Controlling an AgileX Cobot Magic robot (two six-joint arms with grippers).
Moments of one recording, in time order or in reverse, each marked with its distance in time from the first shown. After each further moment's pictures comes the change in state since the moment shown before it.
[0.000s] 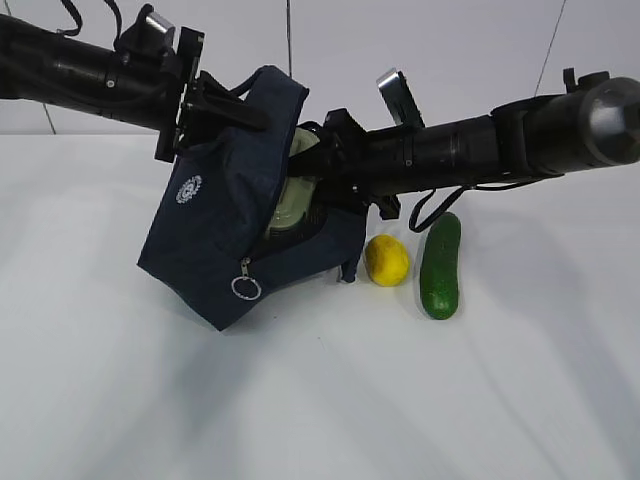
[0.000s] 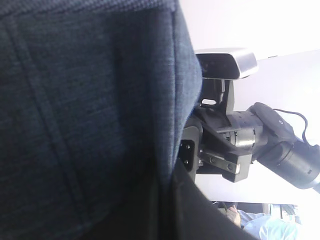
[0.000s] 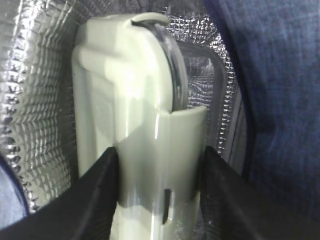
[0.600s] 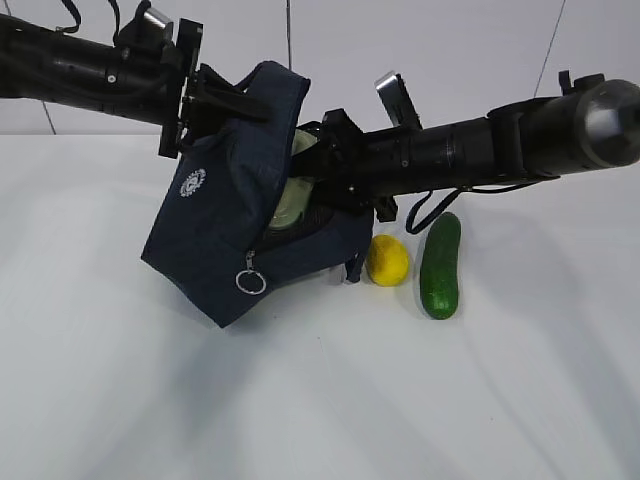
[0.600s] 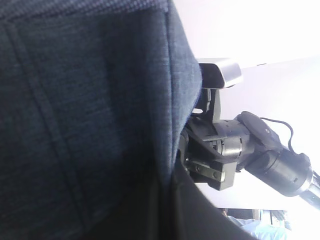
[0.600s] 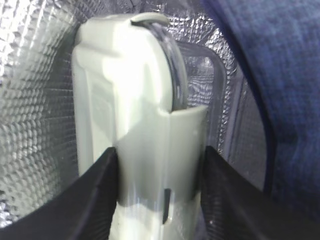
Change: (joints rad) left arm 0.000 0.000 0.000 -0.041 0.000 0.000; right arm 0.007 0.006 0.000 0.011 -0.010 0.013
